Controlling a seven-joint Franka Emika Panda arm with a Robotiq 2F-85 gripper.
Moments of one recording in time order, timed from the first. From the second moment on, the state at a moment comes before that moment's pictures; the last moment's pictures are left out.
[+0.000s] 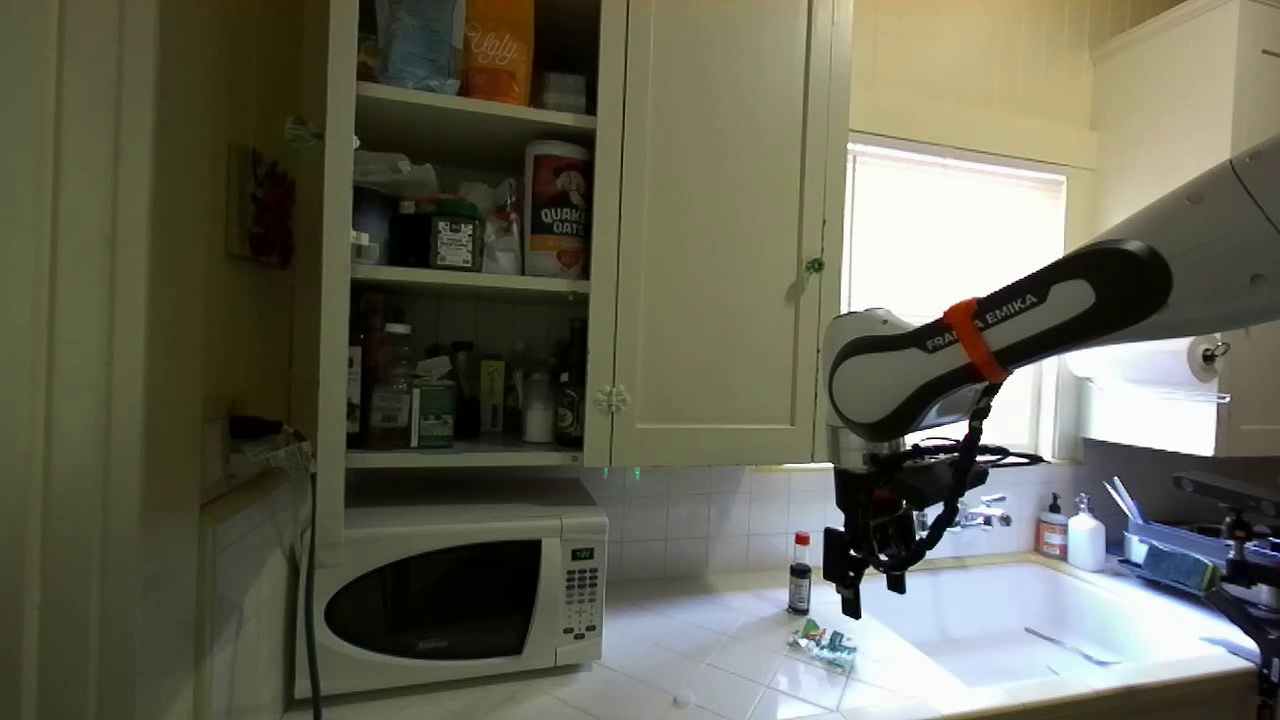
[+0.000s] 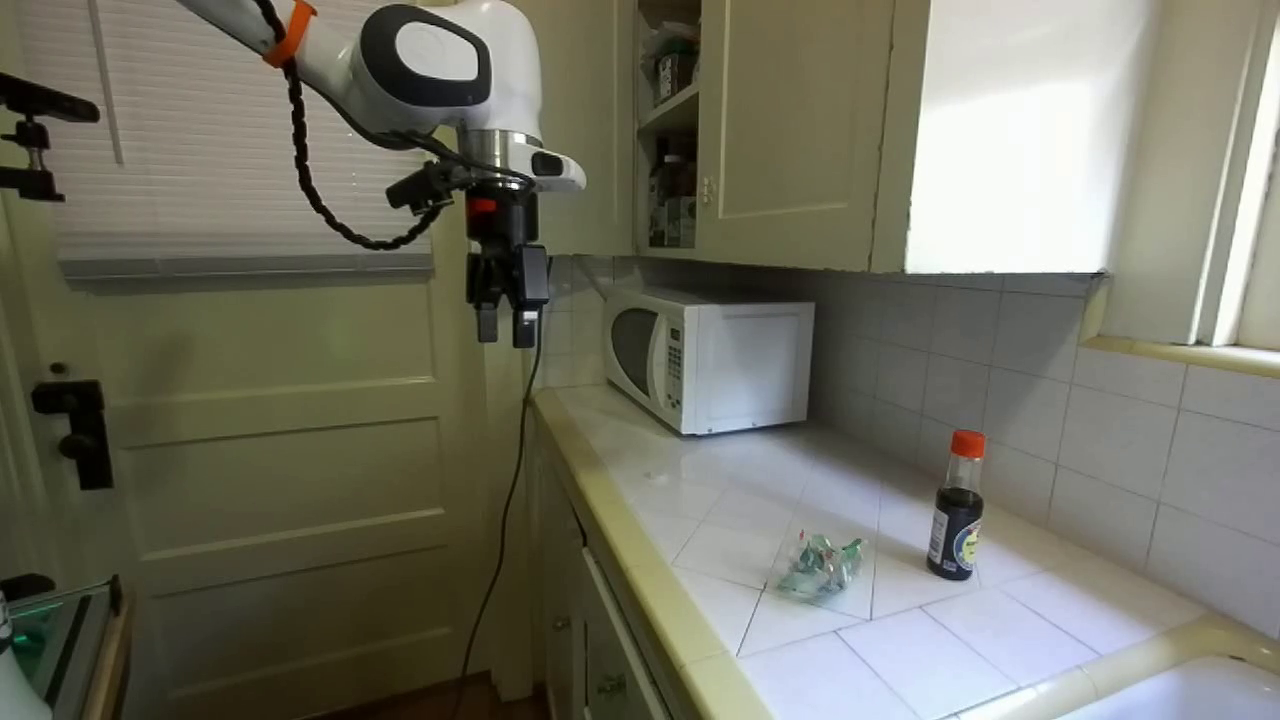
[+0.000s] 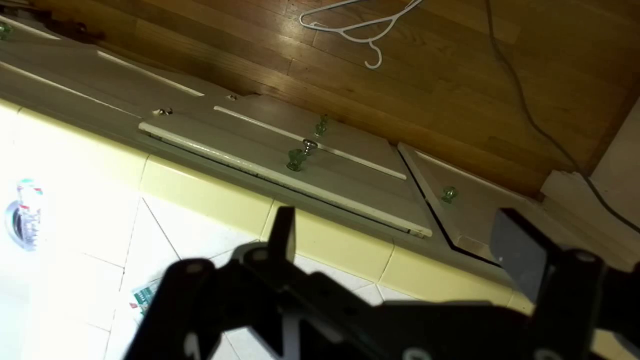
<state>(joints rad) -0.05 -0.27 -0.04 -2.28 -0.12 1.98 -0.07</state>
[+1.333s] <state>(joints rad) 0.05 0.03 0.09 -2.03 -0.41 2.23 0.15</state>
